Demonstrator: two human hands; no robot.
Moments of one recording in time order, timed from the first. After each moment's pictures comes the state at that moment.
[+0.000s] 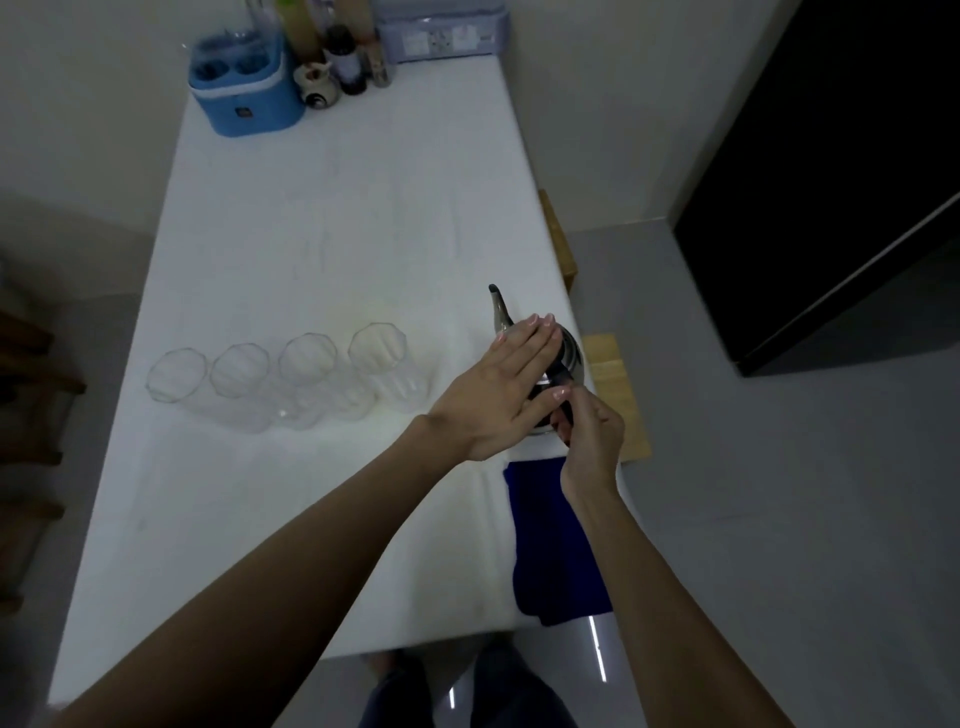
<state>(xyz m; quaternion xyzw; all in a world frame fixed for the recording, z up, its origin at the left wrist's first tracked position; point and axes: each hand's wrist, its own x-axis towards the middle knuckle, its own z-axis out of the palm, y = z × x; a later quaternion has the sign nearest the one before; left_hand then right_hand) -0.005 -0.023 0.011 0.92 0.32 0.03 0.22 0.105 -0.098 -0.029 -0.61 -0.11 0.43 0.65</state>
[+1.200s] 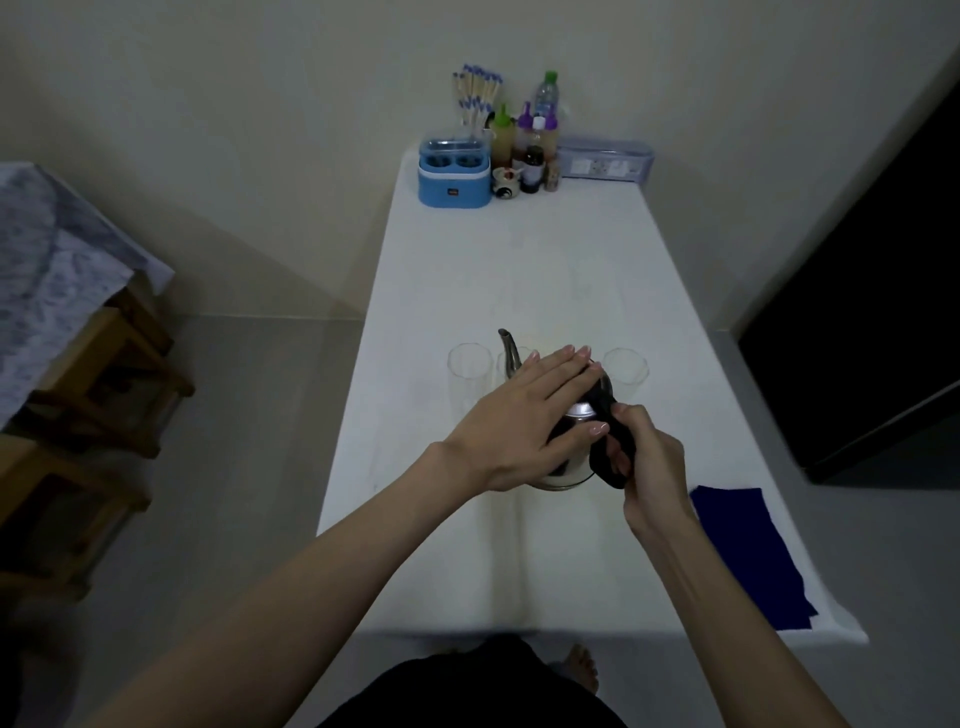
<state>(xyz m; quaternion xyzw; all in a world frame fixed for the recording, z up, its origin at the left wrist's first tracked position) -0.303 -0.066 0.099 0.91 0.33 0.18 0.20 -0.154 -0.125 0.084 -0.64 -0.18 0.46 0.59</state>
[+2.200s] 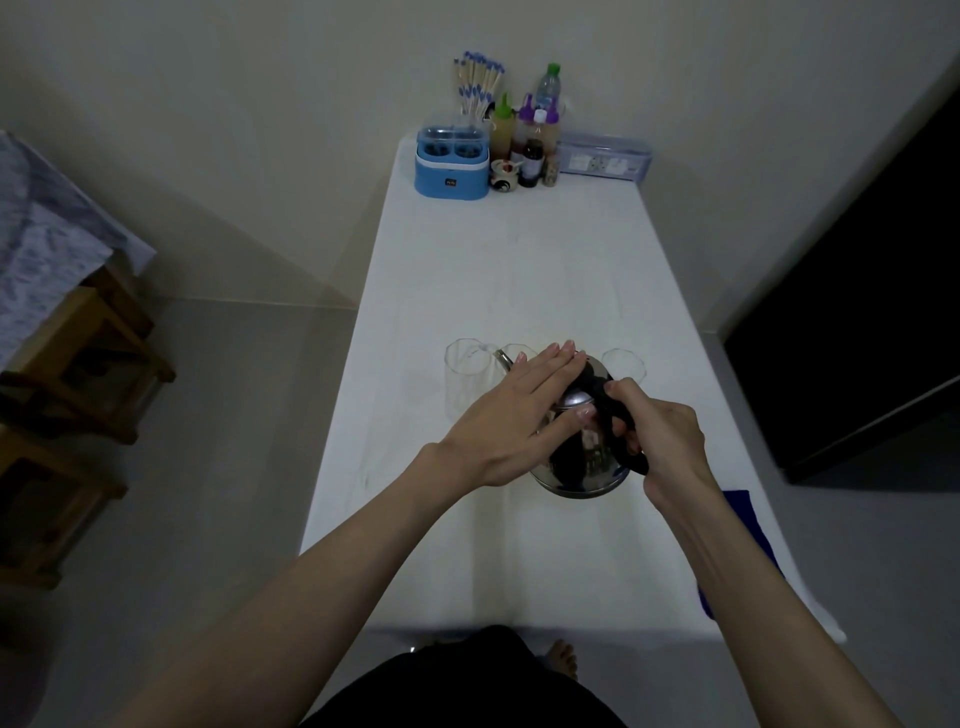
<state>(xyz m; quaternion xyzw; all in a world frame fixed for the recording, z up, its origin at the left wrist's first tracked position) -0.309 -0.061 0.092 0.85 0.36 0.18 0.32 -0.147 -0.107 0.115 -0.74 -0.24 0.40 0.48</state>
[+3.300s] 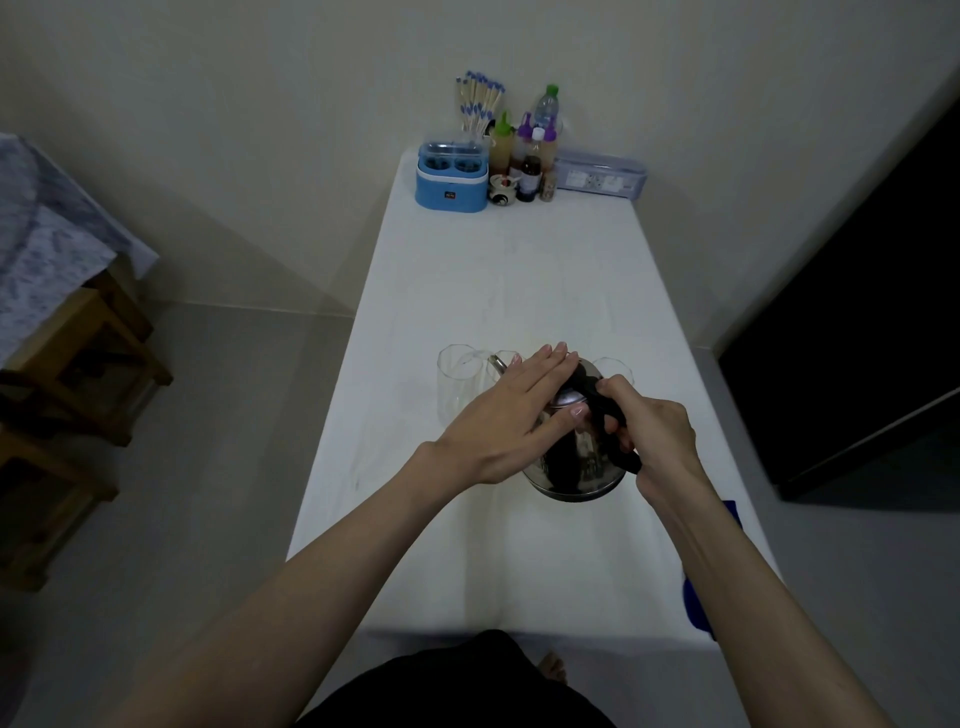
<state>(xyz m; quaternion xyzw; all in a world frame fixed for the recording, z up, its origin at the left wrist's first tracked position) -0.301 -0.065 0.095 0.85 0.37 0.19 0.32 -0.140 -0.107 0.125 -0.75 -0.25 0.40 0.46</state>
